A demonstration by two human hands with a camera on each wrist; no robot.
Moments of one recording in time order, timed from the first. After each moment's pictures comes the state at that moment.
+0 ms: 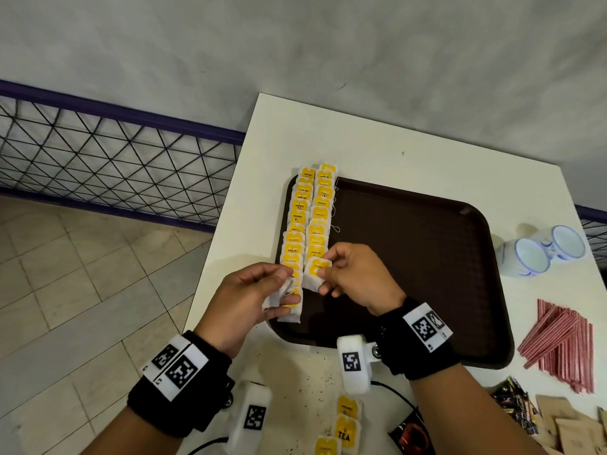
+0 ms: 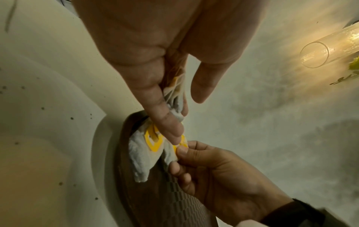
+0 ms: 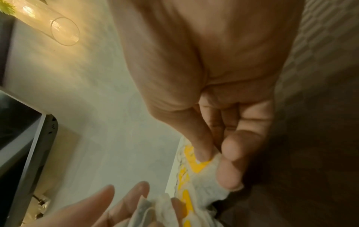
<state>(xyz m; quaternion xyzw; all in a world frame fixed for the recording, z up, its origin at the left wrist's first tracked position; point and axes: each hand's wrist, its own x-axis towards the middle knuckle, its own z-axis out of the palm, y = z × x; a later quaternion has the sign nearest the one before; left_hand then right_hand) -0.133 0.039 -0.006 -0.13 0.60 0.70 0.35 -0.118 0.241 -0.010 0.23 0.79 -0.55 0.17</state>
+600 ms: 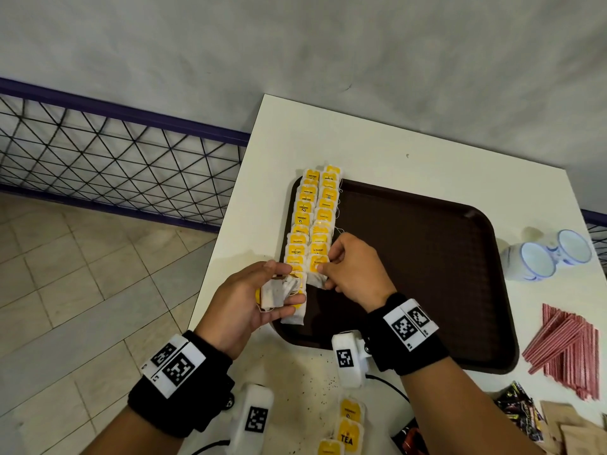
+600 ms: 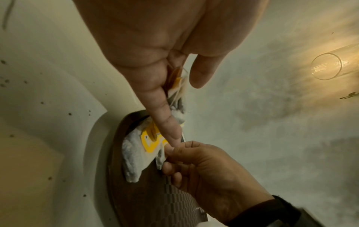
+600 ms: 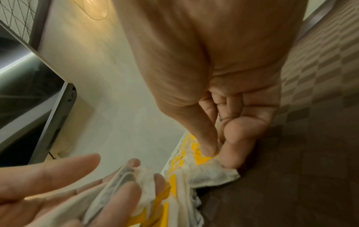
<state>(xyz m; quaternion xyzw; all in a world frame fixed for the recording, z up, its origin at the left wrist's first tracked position) -0.136 0.037 -0.004 -0.16 0.54 0.74 0.37 -0.130 0.236 -0.015 0.26 0.86 -0.43 0.12</state>
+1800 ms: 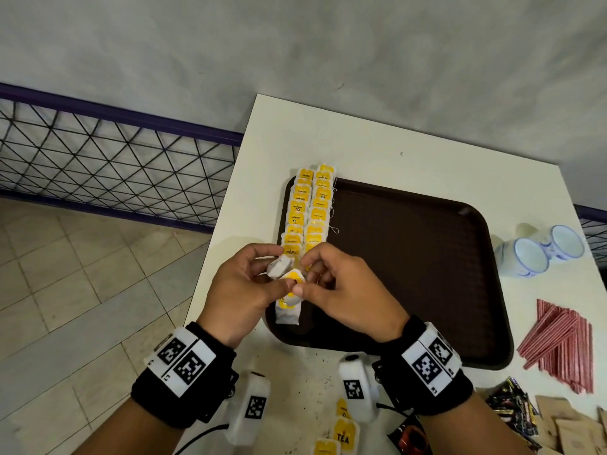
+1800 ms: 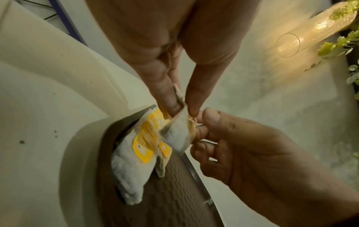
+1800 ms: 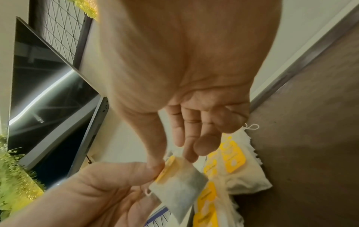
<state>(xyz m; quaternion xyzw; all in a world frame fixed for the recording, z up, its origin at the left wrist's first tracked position) -0.141 0.043 -0.009 -0.04 0.65 0.72 0.25 -0.098 0.221 0.020 0.03 0.87 -0.49 0.11</state>
